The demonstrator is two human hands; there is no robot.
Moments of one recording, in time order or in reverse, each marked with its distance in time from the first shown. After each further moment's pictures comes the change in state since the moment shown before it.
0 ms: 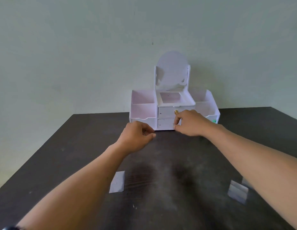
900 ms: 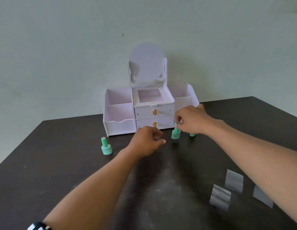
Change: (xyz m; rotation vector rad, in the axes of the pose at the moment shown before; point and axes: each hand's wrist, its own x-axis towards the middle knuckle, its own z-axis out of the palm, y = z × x) left_hand 0.057 0.045 0.096 -0.060 -0.191 0.038; right_hand 0.010 0.078 -0.017 -0.274 0.055 -0.007
